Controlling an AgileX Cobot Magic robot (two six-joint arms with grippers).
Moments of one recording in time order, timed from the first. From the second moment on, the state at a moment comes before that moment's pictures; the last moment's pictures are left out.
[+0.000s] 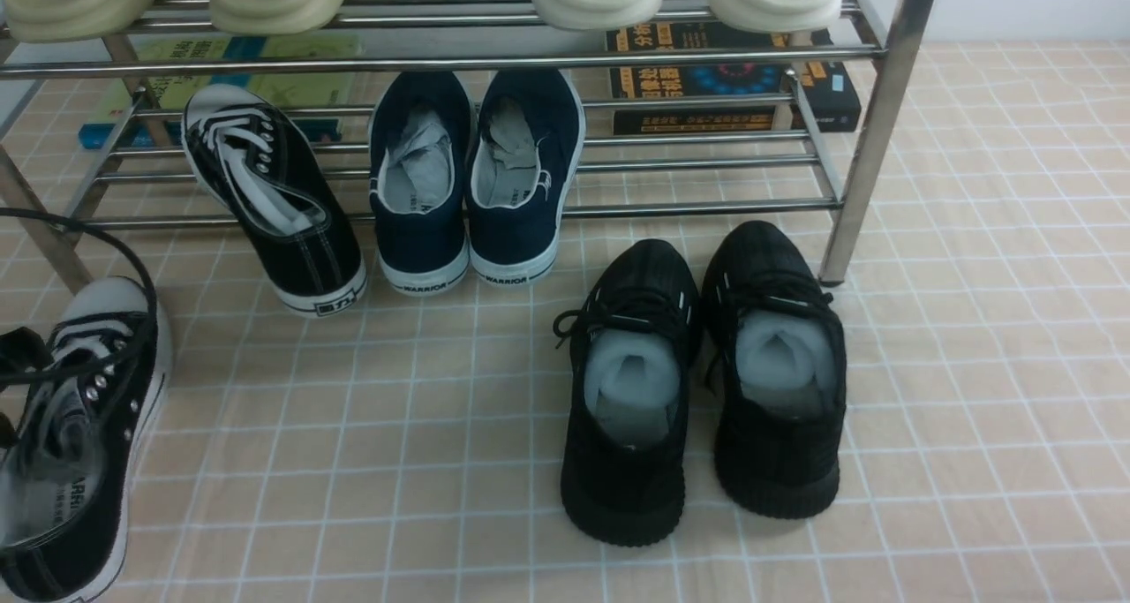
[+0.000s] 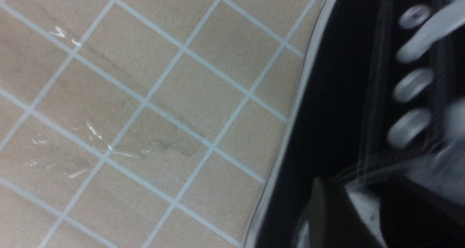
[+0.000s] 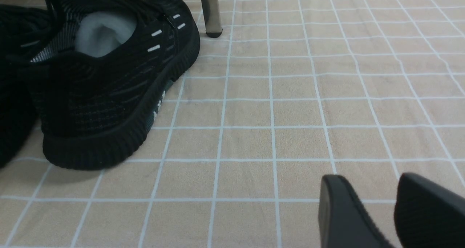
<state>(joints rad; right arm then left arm) 0.06 -0.01 0.02 0.06 0.39 0.04 0.34 1.36 -0.78 -0.02 0.56 -0.25</state>
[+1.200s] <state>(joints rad) 0.06 -0.01 0.02 0.06 0.39 0.04 0.00 1.58 -1.18 -0.37 0.52 -0.22</state>
